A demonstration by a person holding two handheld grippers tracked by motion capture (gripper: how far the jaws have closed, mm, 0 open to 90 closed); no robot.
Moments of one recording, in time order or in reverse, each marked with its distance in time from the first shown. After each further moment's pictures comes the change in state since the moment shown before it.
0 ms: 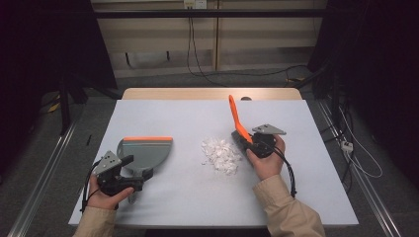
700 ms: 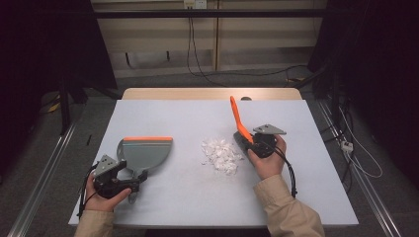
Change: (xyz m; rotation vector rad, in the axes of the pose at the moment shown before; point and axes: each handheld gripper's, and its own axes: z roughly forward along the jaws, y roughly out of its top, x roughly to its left) left arm 0.008 -0.015 -0.002 0.091 0.117 -0.067; right arm -0.004 -0.002 0.001 0.008 -0.017 -0.013
